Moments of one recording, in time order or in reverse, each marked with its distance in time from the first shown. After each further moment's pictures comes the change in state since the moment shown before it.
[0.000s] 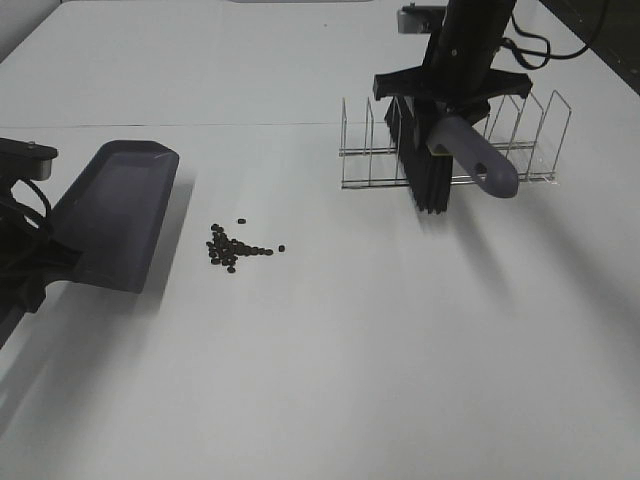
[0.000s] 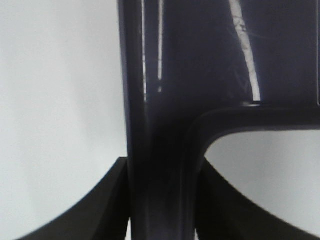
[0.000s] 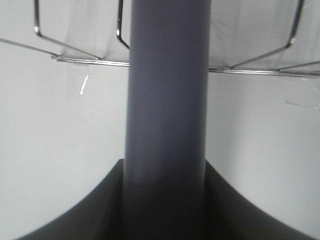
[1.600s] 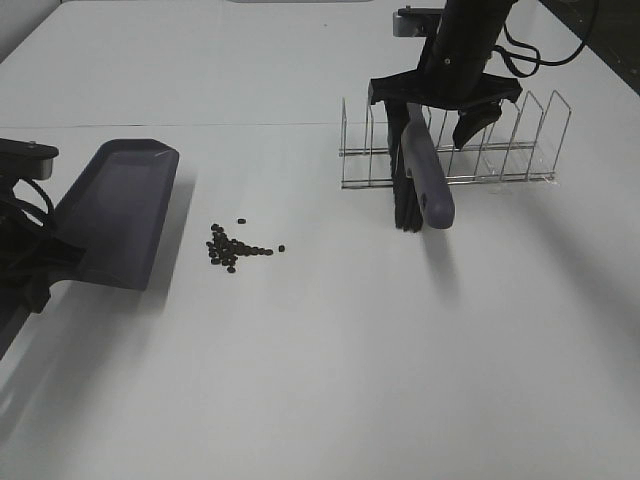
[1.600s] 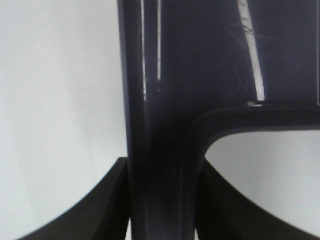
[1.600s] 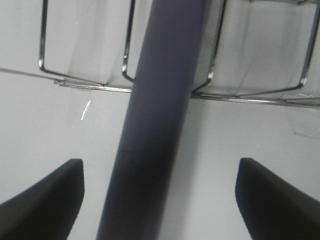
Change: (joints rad) left arm 0.000 0.000 0.000 -0.029 -0.005 0.000; right arm -0.001 0.046 0.006 -0.001 -0.093 -0.009
